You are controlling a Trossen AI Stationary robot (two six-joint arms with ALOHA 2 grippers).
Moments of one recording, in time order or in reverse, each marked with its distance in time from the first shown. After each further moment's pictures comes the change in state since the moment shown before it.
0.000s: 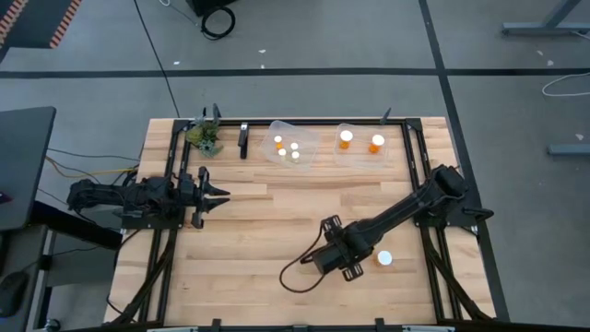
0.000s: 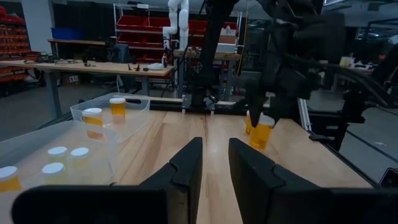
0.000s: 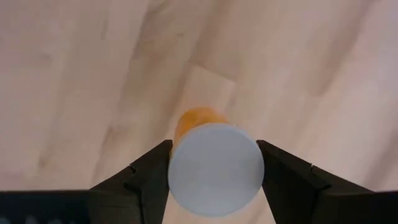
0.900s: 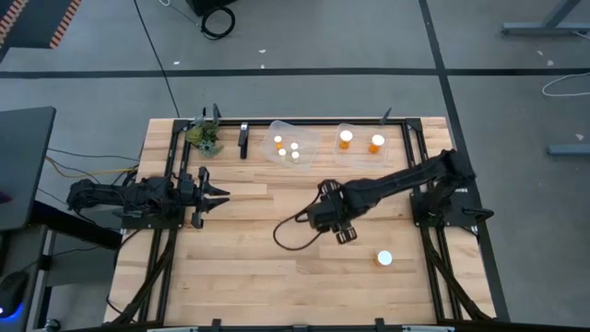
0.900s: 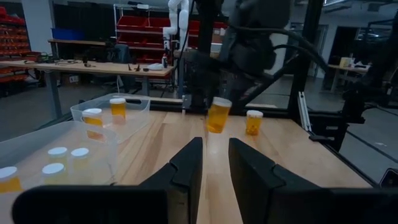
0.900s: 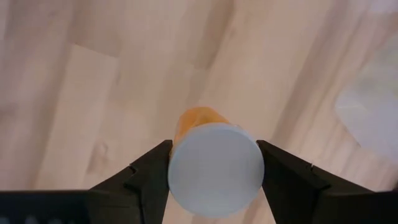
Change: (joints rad) left arm 0.000 0.000 0.000 0.000 0.000 0.000; right arm -0.235 -0.119 -0.005 -0.060 0.057 -0.211
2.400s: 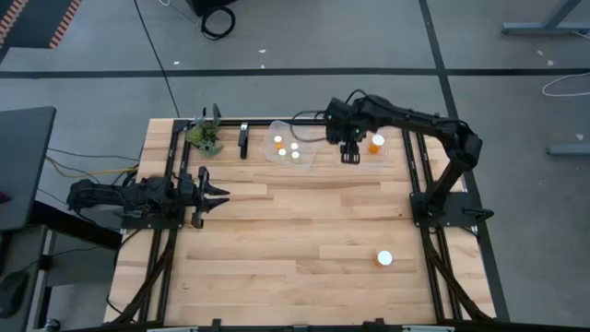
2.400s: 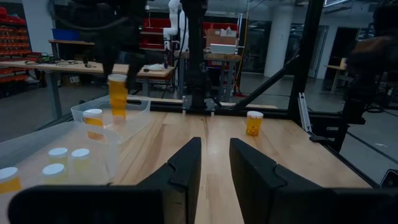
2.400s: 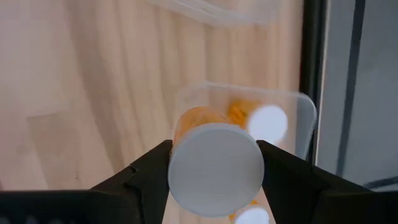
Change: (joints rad) left arm 0.000 0.000 0.000 0.002 0.000 0.000; right arm -0.720 -0.108 0.000 -0.038 -0.071 -0.277
